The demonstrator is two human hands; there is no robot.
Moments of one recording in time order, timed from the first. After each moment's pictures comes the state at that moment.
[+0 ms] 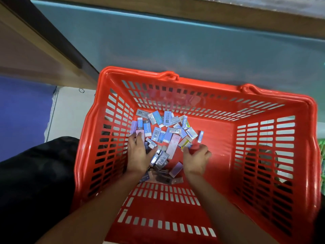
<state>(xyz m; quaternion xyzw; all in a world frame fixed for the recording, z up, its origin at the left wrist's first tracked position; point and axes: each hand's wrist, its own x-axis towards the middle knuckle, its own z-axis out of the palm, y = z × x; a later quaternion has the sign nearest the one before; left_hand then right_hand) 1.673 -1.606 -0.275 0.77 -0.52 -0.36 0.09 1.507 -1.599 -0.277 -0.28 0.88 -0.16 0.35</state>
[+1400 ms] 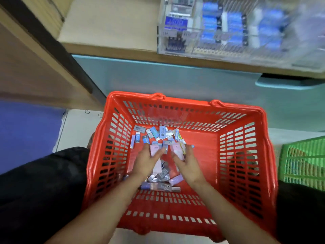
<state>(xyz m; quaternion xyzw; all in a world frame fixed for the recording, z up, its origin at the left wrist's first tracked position) 1.647 -1.614 -0.208 0.70 -0.46 -0.52 0.17 1.492 -1.595 -0.185 -0.42 0.67 -0.27 0.55</state>
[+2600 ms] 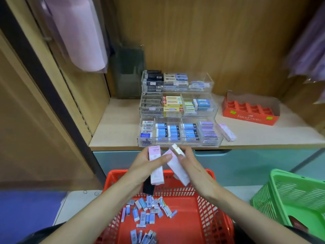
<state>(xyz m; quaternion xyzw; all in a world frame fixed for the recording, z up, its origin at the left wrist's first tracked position) 1.595 -1.661 0.100 0.48 -0.48 -0.62 0.39 1.437 -1.634 0.092 -0.60 0.54 -0.39 0.45</state>
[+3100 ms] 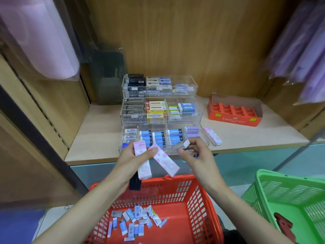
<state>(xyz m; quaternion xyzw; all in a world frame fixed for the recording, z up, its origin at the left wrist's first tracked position) 1.575 -1.701 0.113 0.51 -0.48 -0.58 0.41 1.394 -1.655 0.111 -0.51 0.58 -0.53 0.35</state>
